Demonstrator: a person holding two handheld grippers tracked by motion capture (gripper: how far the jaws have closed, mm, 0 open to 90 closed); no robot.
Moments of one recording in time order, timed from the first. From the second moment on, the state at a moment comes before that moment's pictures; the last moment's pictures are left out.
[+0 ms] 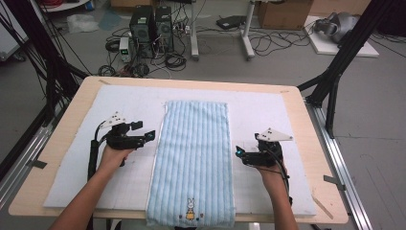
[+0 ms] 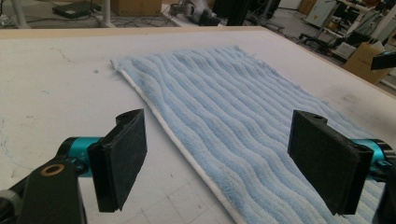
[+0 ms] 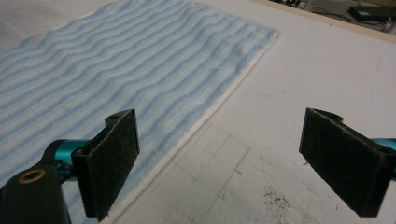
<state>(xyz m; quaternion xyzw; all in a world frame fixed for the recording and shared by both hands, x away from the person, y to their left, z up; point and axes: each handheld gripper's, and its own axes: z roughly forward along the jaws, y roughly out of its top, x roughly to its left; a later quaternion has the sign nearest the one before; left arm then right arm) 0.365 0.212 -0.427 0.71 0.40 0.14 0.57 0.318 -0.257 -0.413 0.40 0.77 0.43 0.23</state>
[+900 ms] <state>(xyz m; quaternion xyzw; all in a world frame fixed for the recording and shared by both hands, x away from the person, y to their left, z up) 0.447 0.170 -0.414 0.73 0.44 0.14 0.50 0.318 -0.257 -0.413 0.41 0.76 0.45 0.21</state>
